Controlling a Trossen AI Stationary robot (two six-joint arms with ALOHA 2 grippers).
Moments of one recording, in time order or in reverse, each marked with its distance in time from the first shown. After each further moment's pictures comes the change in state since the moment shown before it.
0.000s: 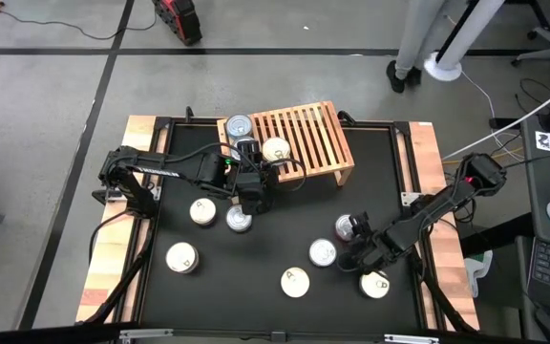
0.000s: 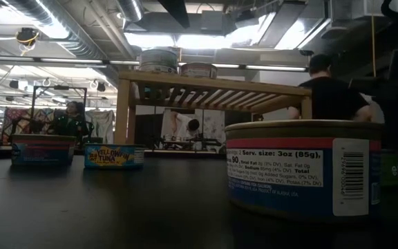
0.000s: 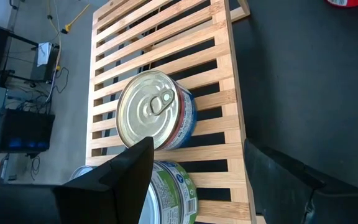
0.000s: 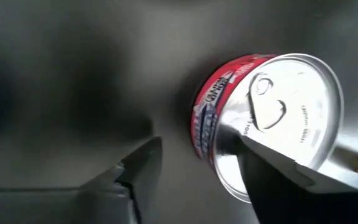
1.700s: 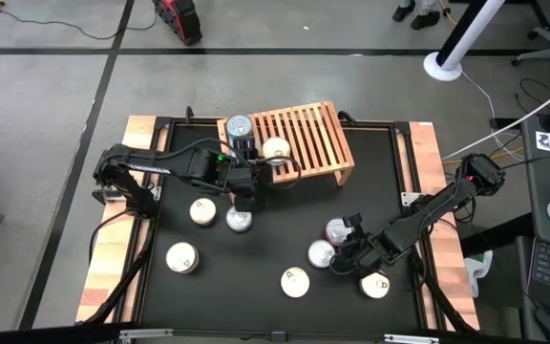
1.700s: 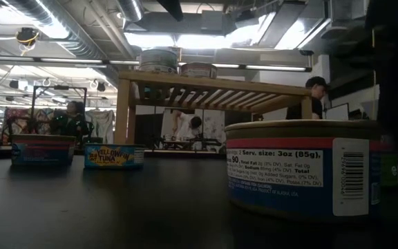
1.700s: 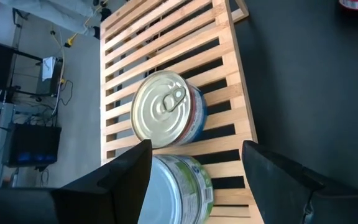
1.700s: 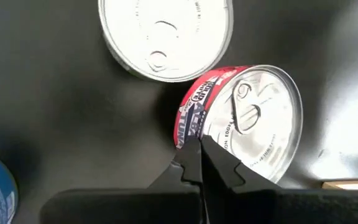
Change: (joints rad) left arm 0.000 -0.051 0.001 -0.026 -0.003 0.076; right arm -0.016 0.003 0.176 -0.033 0.066 0.021
